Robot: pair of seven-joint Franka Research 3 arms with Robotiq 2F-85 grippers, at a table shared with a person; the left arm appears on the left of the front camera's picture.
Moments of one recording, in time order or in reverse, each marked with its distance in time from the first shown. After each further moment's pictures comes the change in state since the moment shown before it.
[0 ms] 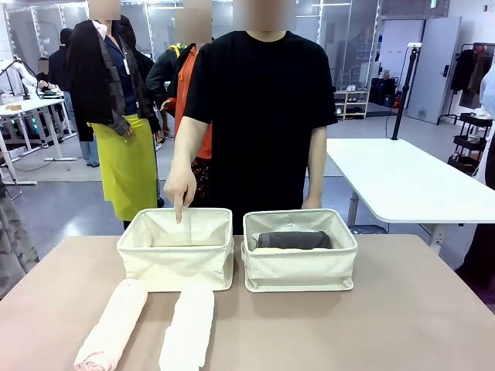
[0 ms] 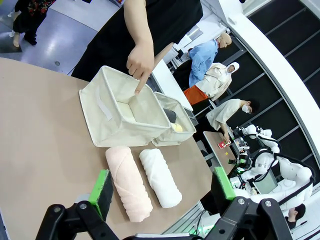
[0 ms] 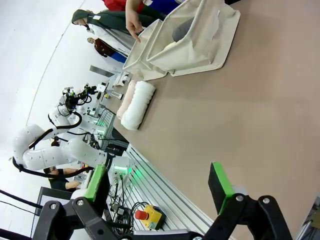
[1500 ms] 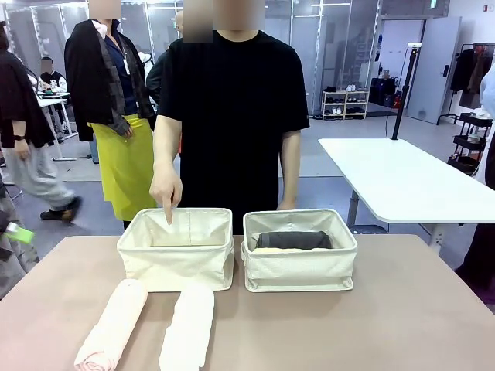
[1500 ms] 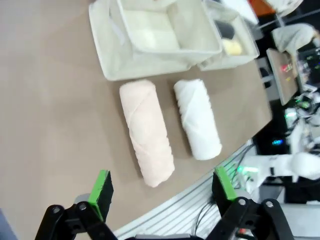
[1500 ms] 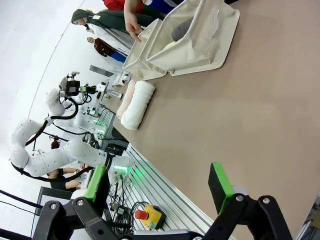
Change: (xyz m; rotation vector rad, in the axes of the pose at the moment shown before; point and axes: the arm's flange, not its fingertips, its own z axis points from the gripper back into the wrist) left arm 0.011 -0.064 -0.166 0.352 0.579 -0.046; right arm 0.000 0.000 -0.001 -0.001 0.003 -0.001
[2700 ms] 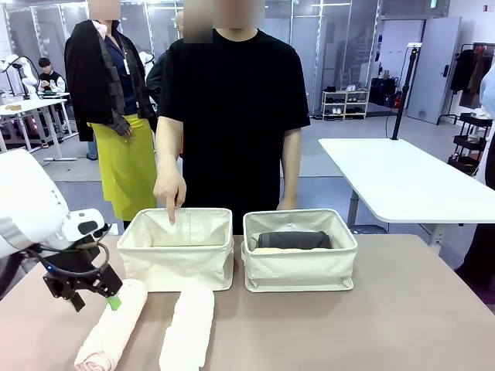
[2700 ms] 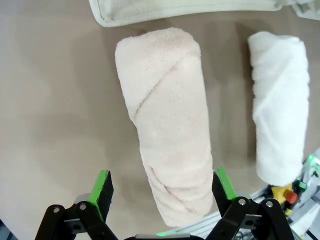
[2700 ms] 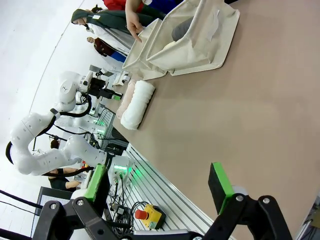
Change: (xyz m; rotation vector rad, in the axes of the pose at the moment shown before) left arm 0.011 -0.047 -0.197 0.404 0.365 -0.025; right arm 0.000 0.000 0.000 -0.001 0.000 0.000
